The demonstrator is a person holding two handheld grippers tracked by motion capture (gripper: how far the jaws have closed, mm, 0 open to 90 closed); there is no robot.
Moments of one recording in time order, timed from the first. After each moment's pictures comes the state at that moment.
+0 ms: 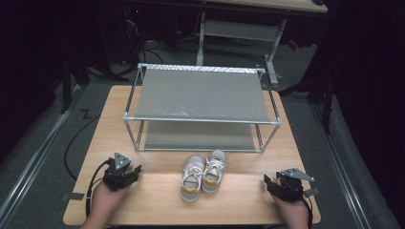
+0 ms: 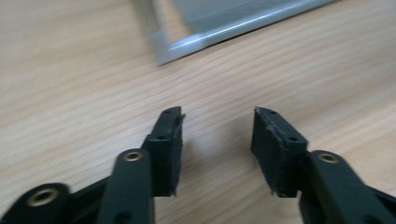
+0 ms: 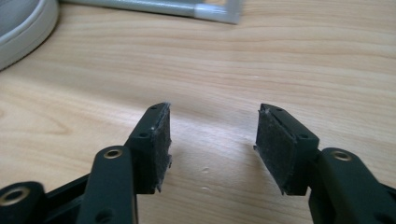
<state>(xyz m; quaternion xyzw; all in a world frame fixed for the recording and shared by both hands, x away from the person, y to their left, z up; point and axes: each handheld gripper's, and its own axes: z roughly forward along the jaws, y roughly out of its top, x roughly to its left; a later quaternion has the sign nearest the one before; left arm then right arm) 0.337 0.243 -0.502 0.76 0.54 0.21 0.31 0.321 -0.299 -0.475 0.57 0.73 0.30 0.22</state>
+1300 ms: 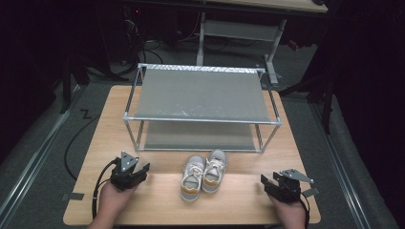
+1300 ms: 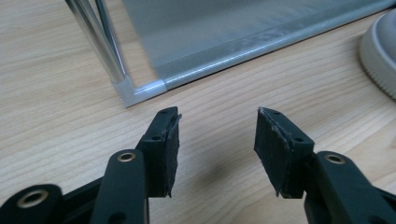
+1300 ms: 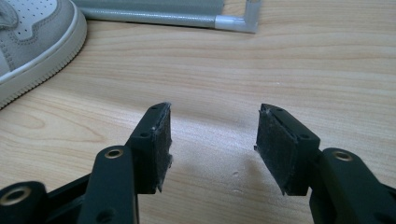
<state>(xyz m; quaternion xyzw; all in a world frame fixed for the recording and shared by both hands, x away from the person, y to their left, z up) 0.327 0.214 -0.482 0.75 0.50 0.22 0.37 0.315 -0.288 -0.470 0.57 0.73 0.32 0.21</state>
